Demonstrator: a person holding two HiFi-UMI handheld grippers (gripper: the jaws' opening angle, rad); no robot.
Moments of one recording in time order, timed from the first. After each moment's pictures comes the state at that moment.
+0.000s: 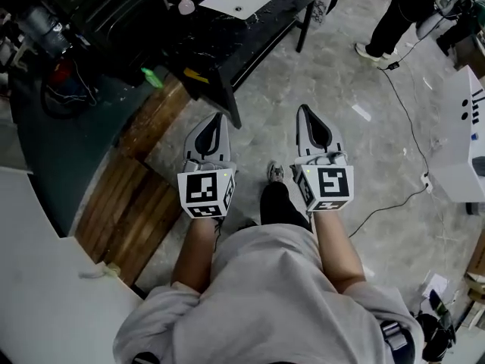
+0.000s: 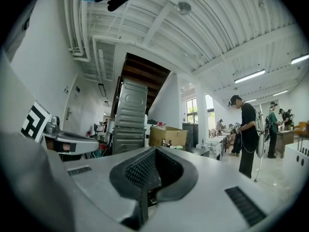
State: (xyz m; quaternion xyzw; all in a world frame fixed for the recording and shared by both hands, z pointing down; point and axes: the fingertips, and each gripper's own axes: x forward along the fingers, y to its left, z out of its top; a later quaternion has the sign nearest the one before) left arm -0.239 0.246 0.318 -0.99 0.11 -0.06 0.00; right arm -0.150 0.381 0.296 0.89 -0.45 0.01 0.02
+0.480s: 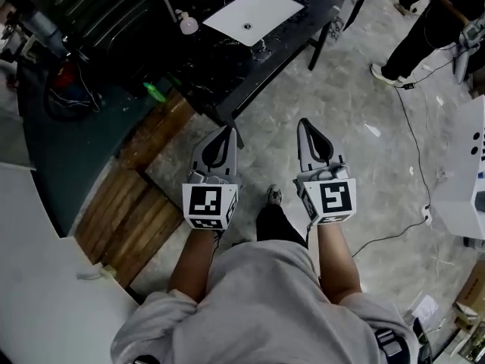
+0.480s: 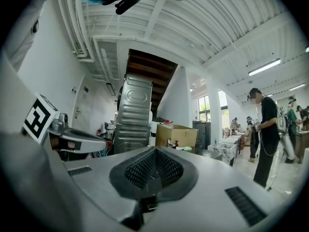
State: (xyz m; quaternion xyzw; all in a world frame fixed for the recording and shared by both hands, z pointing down) left arm -0.099 0.207 0.320 -0.99 0.10 -0.09 0.01; right arm -0.013 0.316 0.299 0.86 -0.51 0.02 0.03
